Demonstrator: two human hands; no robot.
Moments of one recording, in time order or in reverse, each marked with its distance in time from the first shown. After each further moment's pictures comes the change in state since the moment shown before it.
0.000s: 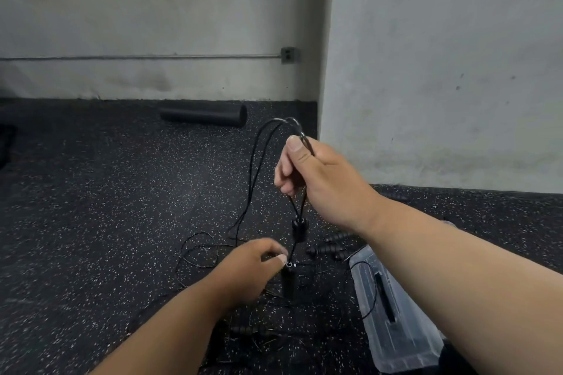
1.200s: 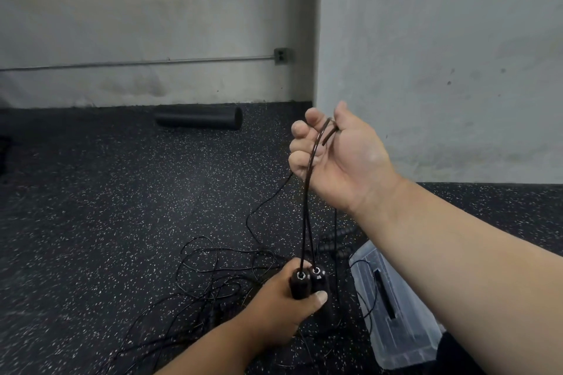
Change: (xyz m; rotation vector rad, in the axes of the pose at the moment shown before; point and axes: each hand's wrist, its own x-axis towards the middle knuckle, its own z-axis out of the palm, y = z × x) left_hand -0.024 0.018 0.060 -0.431 -0.138 0.042; right_hand 0.015 -0.027 -0.018 1.221 0.249 0.379
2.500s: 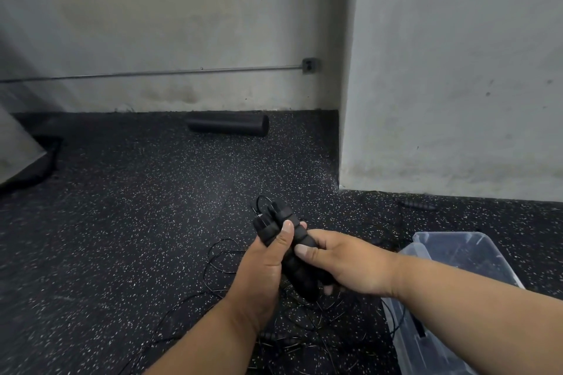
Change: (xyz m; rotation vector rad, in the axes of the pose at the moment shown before) left_hand -0.023 0.044 -0.052 -0.712 0.381 0.095; right_hand -0.019 0.076 -0.082 -1.379 -0.348 0.257
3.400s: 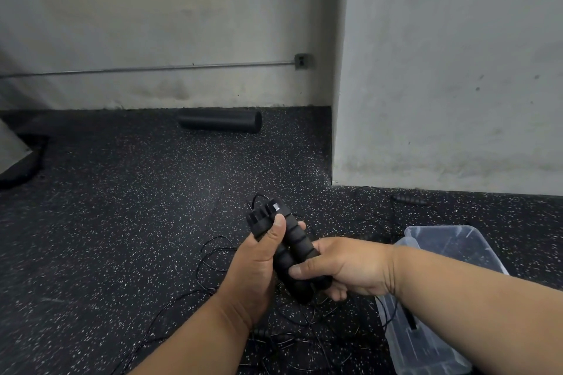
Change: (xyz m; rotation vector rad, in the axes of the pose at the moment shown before) left_hand 0.003 0.002 0.006 0.002 0.021 -0.020; right_hand -0.003 0.005 -0.006 0.239 -0.221 0.135
